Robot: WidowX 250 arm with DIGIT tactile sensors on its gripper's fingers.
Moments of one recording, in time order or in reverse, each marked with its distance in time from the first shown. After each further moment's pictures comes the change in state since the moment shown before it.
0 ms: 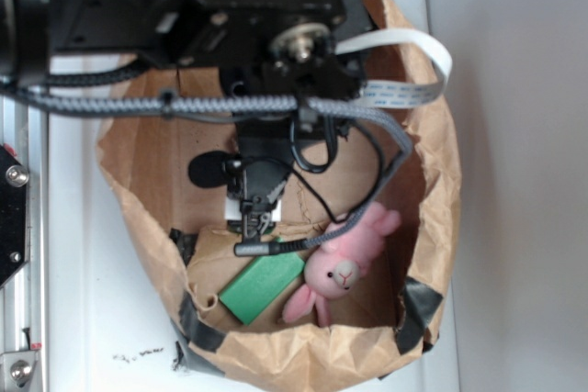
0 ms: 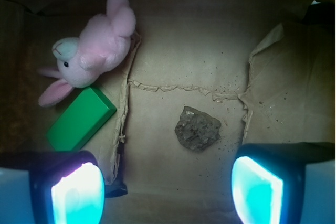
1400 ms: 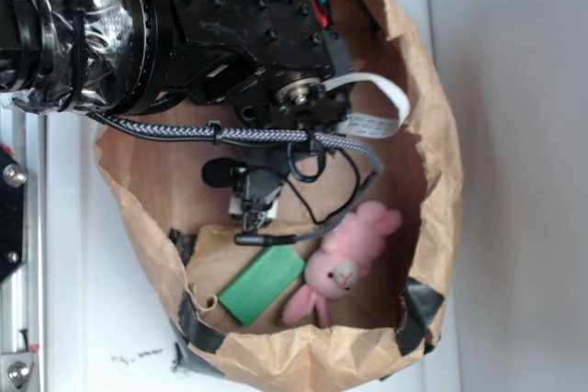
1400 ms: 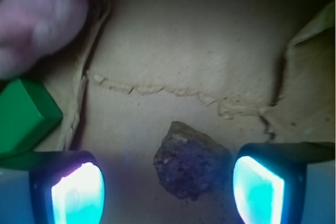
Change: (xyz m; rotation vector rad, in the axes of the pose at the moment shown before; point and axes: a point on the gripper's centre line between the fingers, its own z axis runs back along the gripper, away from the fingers) arm -0.003 0.011 -0.063 0.033 -0.007 -0.100
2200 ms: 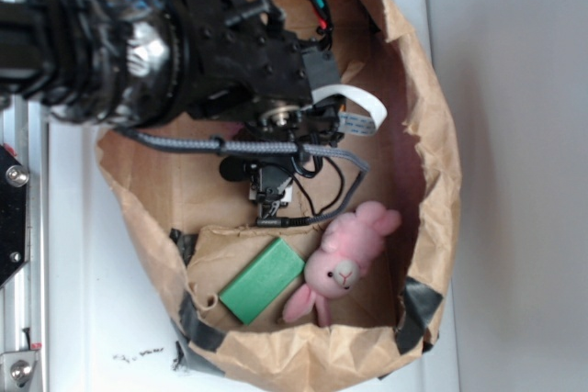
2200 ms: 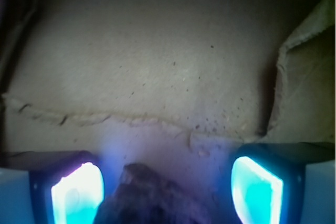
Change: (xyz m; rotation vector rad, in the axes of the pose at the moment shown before) arm 0.010 0.011 -0.030 0.121 -0.075 0.006
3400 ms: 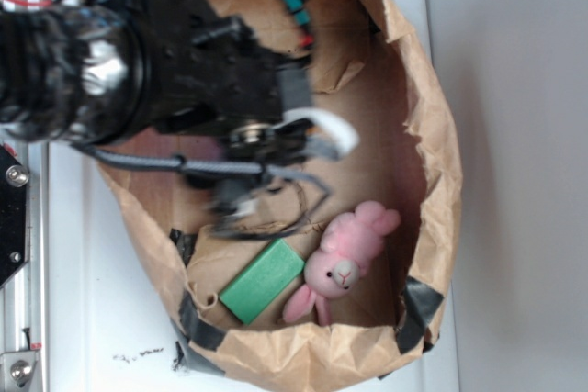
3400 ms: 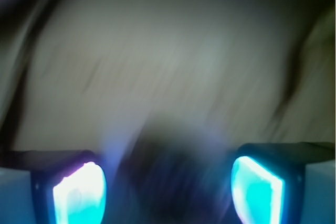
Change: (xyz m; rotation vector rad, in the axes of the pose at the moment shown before) arm -0.038 -0.011 0.012 -0.056 0.123 -0.105
